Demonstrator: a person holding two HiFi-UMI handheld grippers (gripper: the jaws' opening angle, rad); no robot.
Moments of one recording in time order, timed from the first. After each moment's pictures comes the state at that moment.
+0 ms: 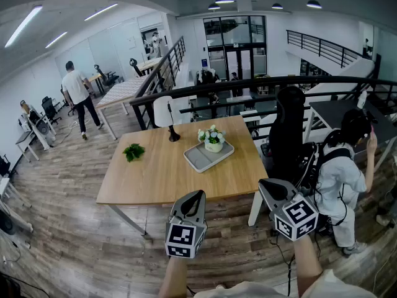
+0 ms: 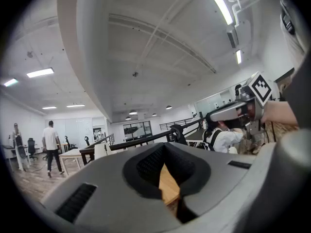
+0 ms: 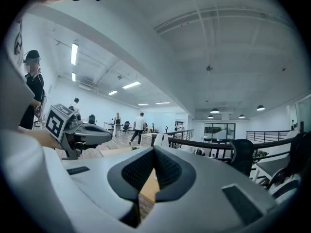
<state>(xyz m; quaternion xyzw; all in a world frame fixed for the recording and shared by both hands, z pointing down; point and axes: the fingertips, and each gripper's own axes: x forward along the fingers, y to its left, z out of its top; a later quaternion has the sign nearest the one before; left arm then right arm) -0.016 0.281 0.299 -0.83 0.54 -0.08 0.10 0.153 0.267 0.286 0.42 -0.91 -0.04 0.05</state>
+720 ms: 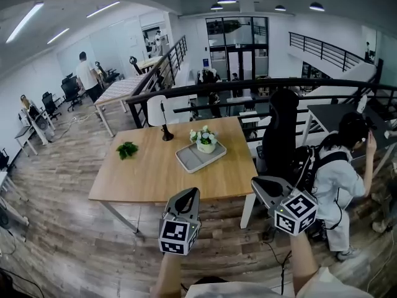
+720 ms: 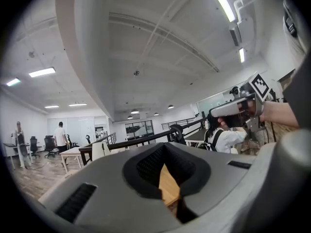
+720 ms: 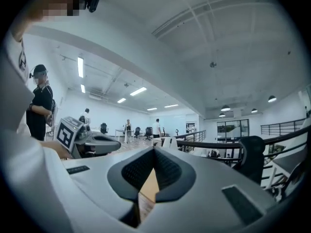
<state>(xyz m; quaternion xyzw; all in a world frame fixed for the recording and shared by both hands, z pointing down) 0.027 0.264 0.309 -0.83 0.55 -0.08 0.08 0.189 0.254 0.280 0.34 -0.94 -0.01 0.02</state>
